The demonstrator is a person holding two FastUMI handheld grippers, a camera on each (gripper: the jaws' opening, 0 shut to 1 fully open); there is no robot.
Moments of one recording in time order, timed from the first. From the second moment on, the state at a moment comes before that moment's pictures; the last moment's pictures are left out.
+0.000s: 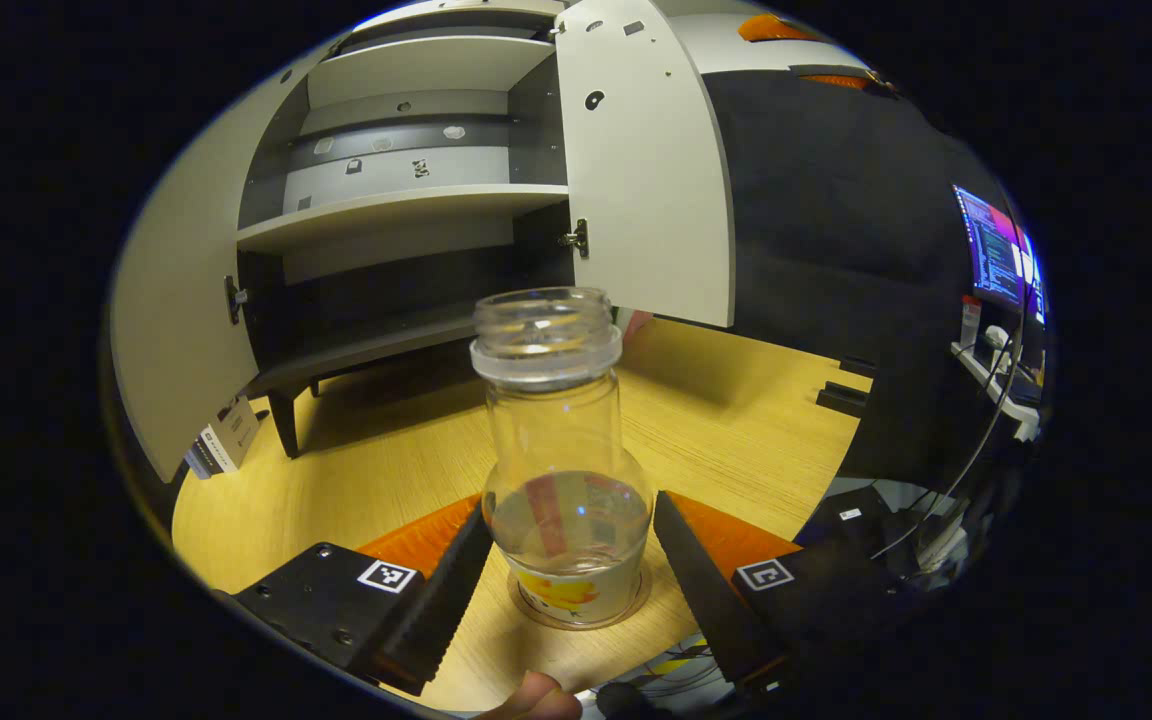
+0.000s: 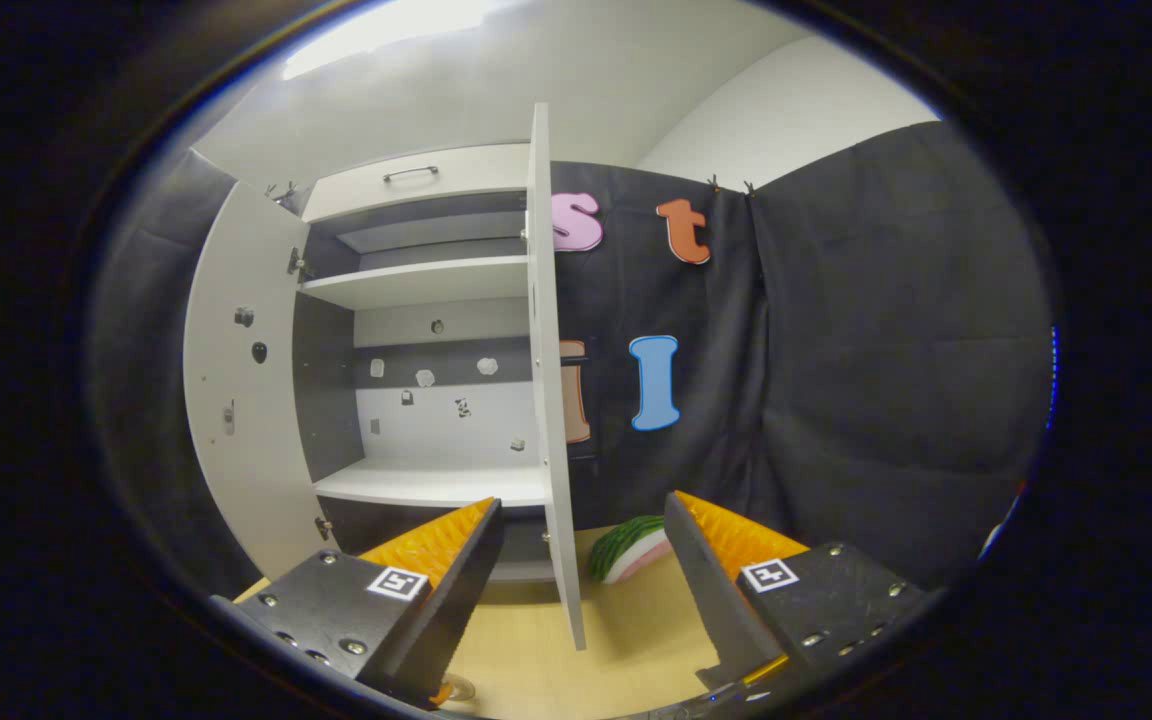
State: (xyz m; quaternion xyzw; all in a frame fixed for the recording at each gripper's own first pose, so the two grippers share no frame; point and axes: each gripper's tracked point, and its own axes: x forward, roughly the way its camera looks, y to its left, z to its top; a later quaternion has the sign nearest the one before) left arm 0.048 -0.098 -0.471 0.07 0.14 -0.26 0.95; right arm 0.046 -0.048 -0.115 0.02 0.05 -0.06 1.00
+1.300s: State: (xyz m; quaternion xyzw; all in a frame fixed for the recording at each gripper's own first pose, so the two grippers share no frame) left arm 0.059 0.013 -0.102 -0.02 -0.01 -0.20 0.98; right arm 0.248 -0.187 -0.083 0.03 0.06 -0.04 1.00
